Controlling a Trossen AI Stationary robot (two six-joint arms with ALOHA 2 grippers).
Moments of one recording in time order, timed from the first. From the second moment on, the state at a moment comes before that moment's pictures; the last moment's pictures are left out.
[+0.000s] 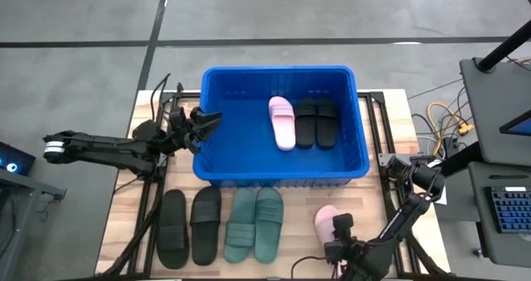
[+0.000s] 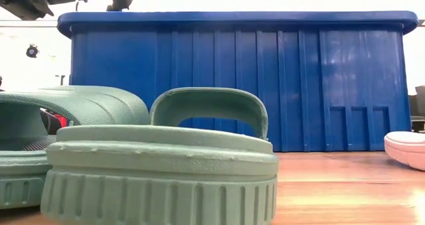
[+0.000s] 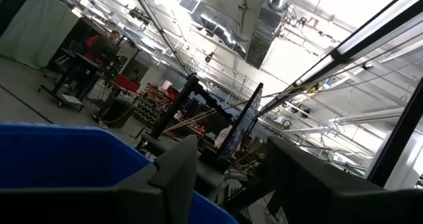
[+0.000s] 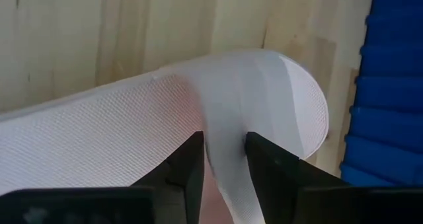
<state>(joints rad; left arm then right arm) 0.08 0.79 0.41 0.83 -0.24 -0.52 0.96 2.00 1.45 -1.17 0.42 0.81</state>
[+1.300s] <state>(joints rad) 0.08 0.79 0.41 0.83 -0.24 -0.52 0.96 1.82 1.45 -1.26 0.47 1.00</state>
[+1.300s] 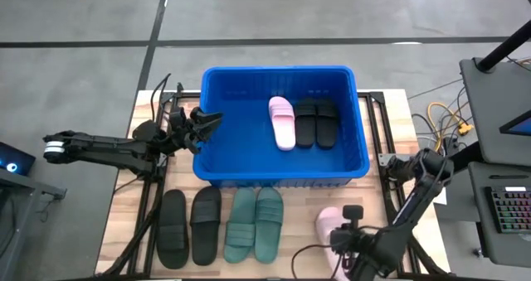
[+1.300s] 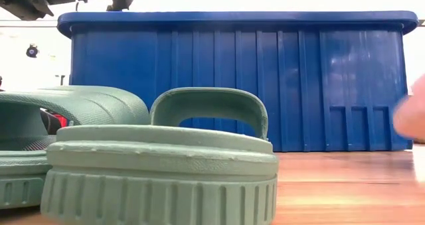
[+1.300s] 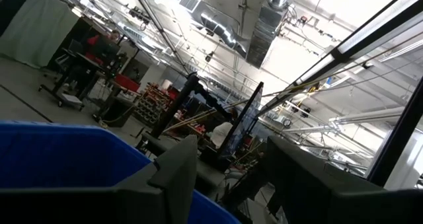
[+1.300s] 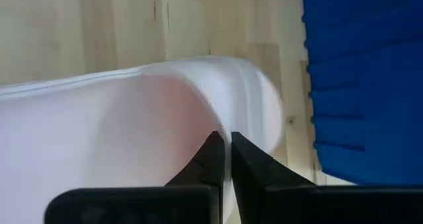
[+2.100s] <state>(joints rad) 0.08 0.79 0.41 0.83 -0.24 -0.52 0.96 1.47 1.45 -0.90 0.88 0.84</state>
